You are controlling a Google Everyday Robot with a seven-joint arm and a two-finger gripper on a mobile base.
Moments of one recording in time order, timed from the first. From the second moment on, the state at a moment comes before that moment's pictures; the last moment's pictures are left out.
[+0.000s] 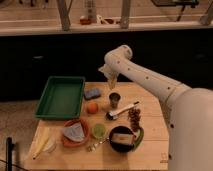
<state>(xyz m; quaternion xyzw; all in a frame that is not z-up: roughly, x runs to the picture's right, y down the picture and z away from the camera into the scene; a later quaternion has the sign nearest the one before) 0.013 -0.058 0.862 -0.12 -0.15 -0.24 0.95</state>
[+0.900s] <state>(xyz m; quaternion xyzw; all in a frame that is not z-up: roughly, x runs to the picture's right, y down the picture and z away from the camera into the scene) -0.027 -0.046 0.886 -0.16 -0.21 -0.18 0.95</state>
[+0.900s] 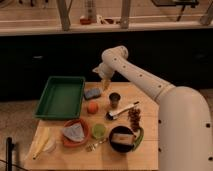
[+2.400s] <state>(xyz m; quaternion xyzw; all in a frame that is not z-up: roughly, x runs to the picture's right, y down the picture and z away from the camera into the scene) -0.059 0.007 0.950 -0.28 -0.22 -0.09 0.93</state>
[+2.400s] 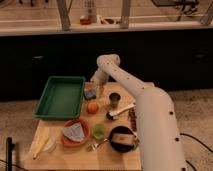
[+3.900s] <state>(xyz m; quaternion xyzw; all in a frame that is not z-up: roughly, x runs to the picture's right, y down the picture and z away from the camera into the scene) -0.064 0.031 0.987 -0.33 -0.21 -0.08 0.92</state>
